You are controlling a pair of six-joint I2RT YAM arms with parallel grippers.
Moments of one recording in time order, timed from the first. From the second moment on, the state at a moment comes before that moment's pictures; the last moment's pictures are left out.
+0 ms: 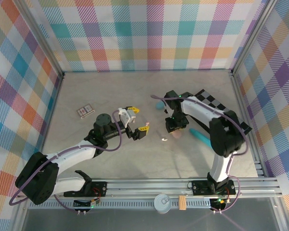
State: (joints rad) left arm -0.59 1.21 0.50 0.62 0.49 0.05; right arm 0.53 1.79 1.35 -1.08 -0.08 0.14
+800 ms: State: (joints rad) left arm -0.60 1.22 0.57 0.48 0.51 -0.01; right arm 0.53 1.74 1.46 -1.11 -0.18 0.09
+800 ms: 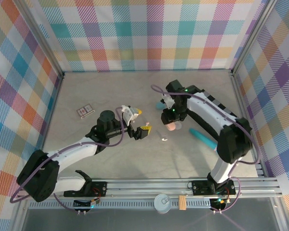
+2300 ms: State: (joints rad) left arm -0.60 1.05 0.56 0.23 0.43 0.10; right arm 0.57 2.00 1.45 -0.86 -0.01 0.09
